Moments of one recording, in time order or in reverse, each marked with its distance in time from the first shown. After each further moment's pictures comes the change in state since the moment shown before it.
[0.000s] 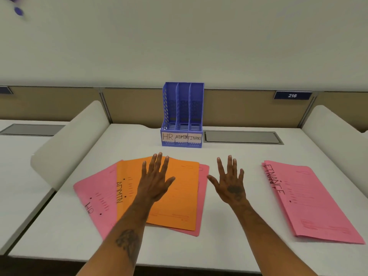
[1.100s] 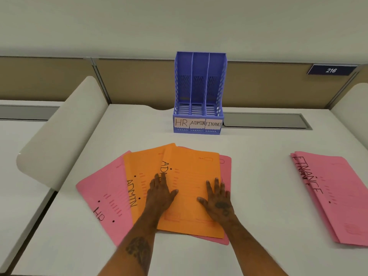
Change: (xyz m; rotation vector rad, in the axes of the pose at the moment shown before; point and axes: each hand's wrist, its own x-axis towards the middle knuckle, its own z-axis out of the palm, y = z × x) left_hand 0.016 -0.072 0.108 -0.408 -0.410 -0.344; right_hand 0.009 -0.097 0.143 -0.012 -0.486 0.053
